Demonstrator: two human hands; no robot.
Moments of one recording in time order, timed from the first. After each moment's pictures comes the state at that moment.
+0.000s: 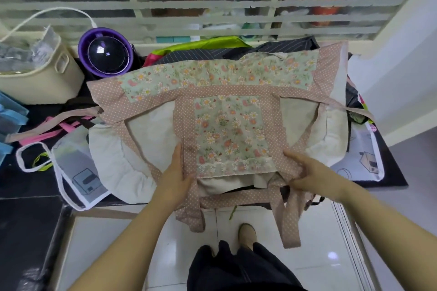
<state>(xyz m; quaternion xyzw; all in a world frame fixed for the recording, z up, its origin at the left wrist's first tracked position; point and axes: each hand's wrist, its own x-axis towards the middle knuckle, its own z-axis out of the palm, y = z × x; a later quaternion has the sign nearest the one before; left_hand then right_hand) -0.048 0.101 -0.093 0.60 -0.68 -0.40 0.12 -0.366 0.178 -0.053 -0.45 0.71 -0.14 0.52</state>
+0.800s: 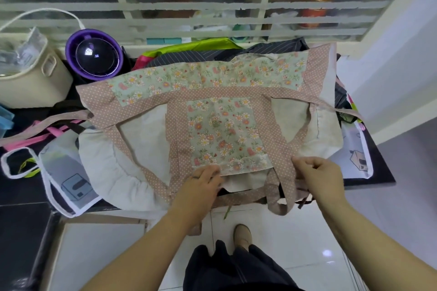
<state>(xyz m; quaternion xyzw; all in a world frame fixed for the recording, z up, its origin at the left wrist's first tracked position) -0.089 0.124 -0.122 0.35 -0.93 -0.08 0.11 -0.348 0.194 -0.059 -0.24 0.82 -0.41 0.30</state>
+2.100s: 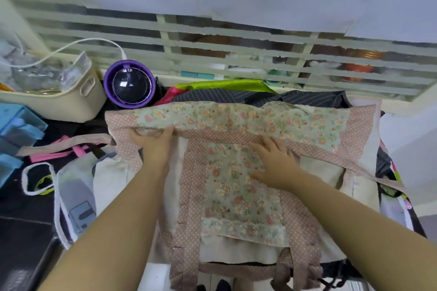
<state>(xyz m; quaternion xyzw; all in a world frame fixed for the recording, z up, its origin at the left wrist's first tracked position) -0.056 -0.067 -0.066 0.67 -0.24 -0.46 0.54 -0.312 0.004 -0.033 -0.70 0.67 0.10 0.23</state>
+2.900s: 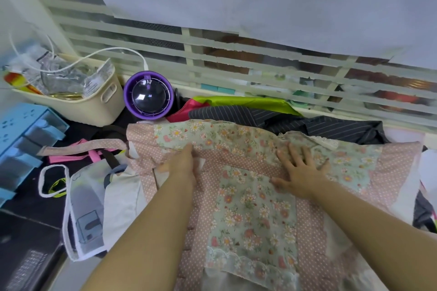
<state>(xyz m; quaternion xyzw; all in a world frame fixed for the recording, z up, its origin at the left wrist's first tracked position) -0.084 -0.089 -0.071 0.68 0.02 -0.55 0.48 -0.350 -0.060 -0.057 -0.67 0.67 0.25 0.20</state>
